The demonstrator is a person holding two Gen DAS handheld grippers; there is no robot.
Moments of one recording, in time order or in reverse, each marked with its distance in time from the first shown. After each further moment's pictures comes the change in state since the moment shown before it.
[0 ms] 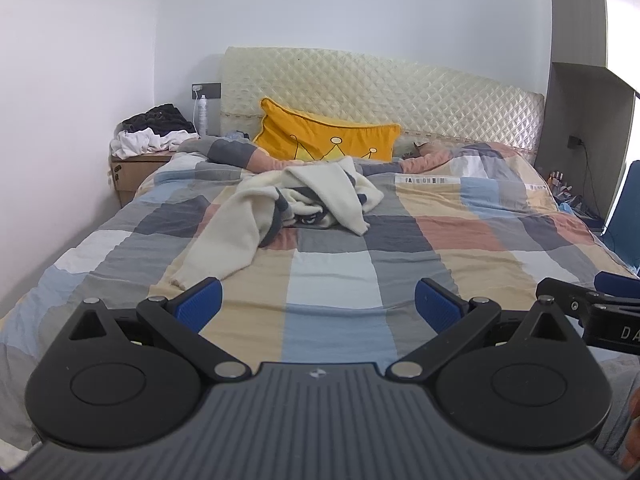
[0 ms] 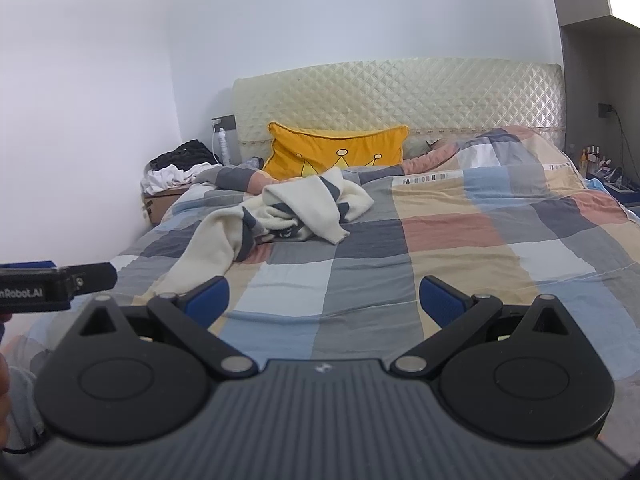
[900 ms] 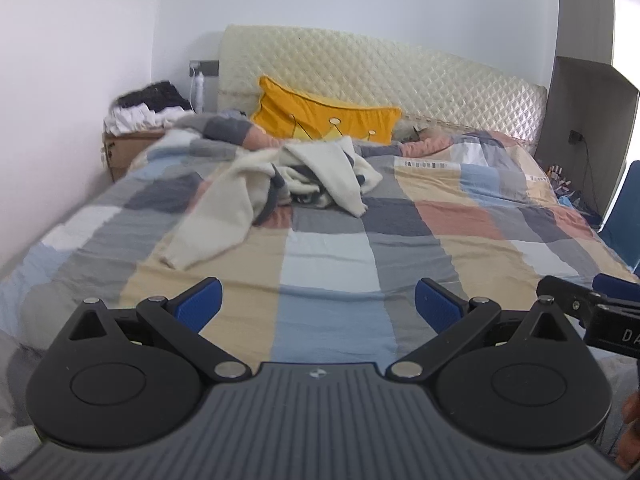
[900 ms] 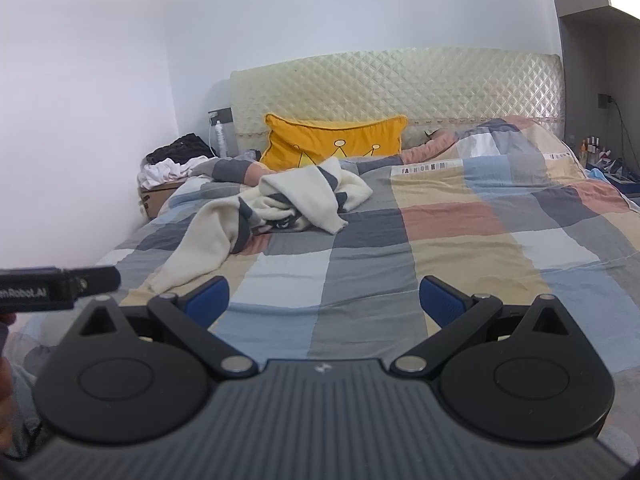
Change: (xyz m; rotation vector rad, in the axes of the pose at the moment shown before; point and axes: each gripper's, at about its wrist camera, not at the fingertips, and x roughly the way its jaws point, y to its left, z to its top) left arm 0.035 0.009 -0.012 -0.047 0.058 -0.032; right arm 0.016 -0.001 -0.010 0.008 0.012 -0.008
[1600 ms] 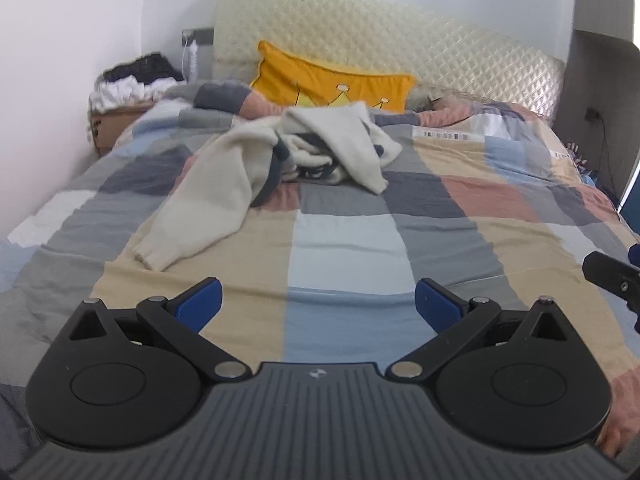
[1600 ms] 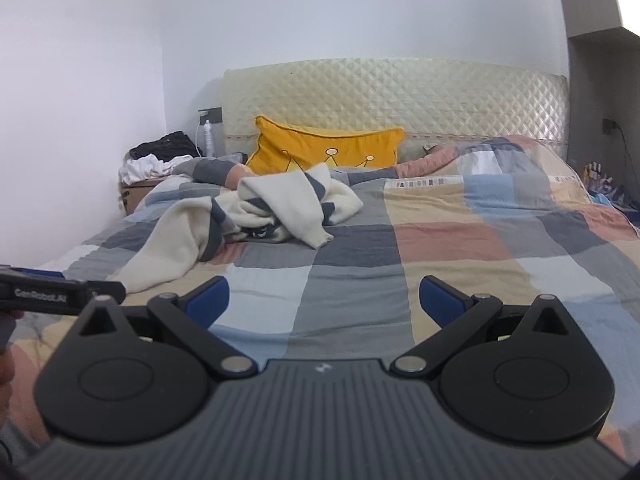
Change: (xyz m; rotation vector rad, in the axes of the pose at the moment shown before) left arm 0.149 0.032 0.013 0.008 0.081 0.008; right arm 0.085 -0.008 -0.004 -0.080 -0.035 -0.034
